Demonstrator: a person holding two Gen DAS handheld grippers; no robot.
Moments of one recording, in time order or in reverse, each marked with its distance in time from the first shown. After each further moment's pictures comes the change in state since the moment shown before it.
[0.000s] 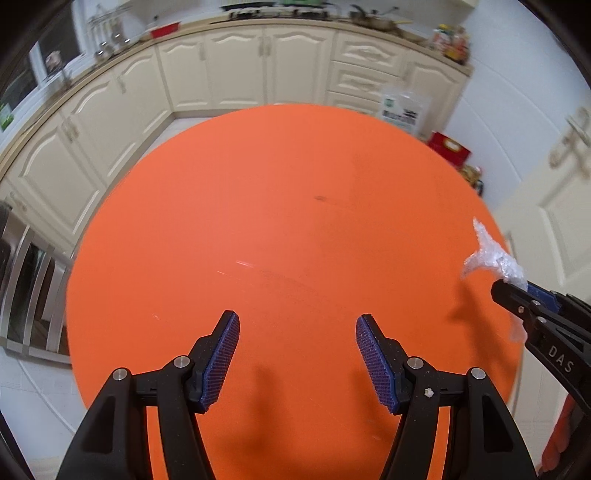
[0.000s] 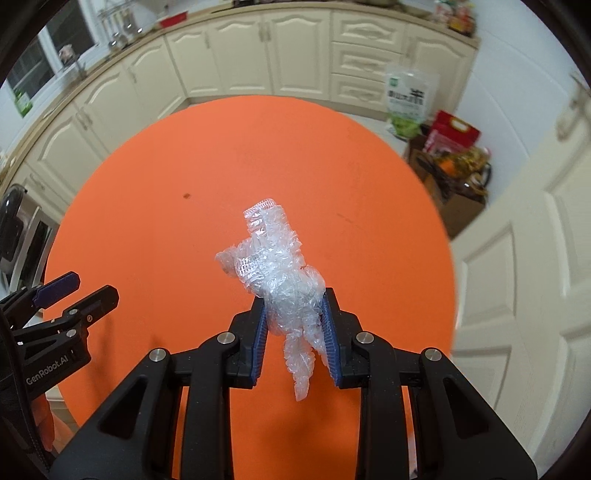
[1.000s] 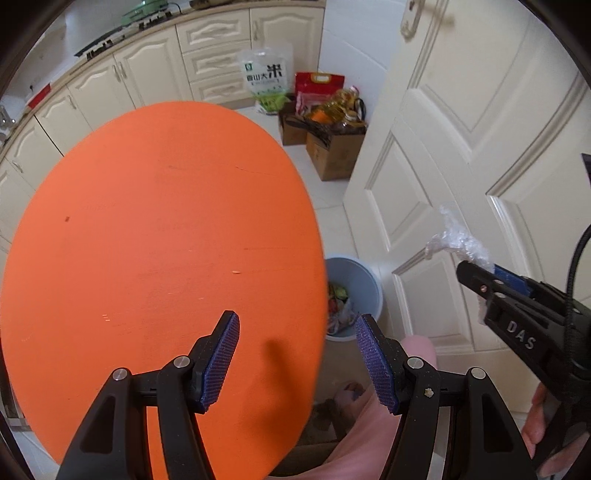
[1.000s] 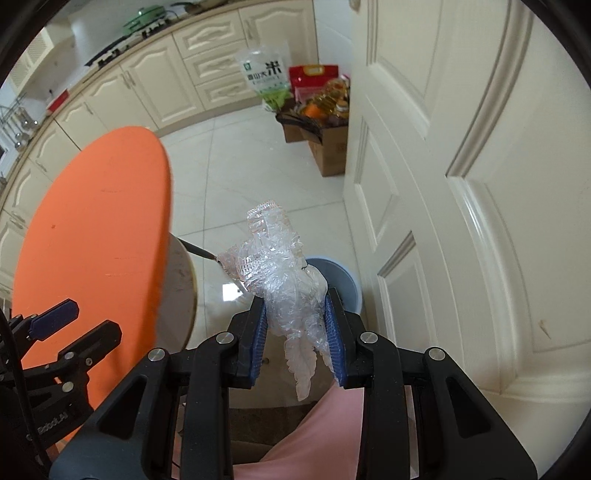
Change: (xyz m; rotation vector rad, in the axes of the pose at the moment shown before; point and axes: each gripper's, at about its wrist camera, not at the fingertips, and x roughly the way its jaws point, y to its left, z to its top) left arm 0.017 -0.218 -0.048 0.387 0.123 -0.146; right arm -0.029 -0.230 -0.134 0.420 0.006 -0.126
